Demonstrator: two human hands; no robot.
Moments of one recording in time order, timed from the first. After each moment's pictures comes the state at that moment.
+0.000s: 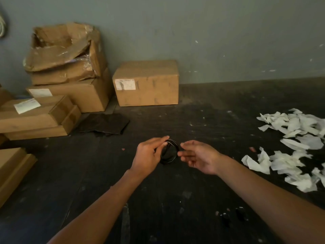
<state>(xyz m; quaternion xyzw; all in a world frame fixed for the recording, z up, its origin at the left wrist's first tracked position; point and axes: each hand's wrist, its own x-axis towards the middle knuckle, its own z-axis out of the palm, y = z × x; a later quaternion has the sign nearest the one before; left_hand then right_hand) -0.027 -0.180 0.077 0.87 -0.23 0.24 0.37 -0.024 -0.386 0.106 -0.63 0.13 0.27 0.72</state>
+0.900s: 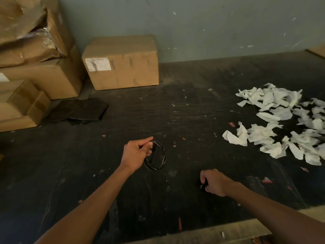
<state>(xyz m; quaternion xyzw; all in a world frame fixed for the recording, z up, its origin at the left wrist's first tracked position) -0.041 -0.193 0.031 0.85 0.00 -0.04 0.52 -0.106 -0.480 -0.019 -0.92 -0.01 0.34 0.18</state>
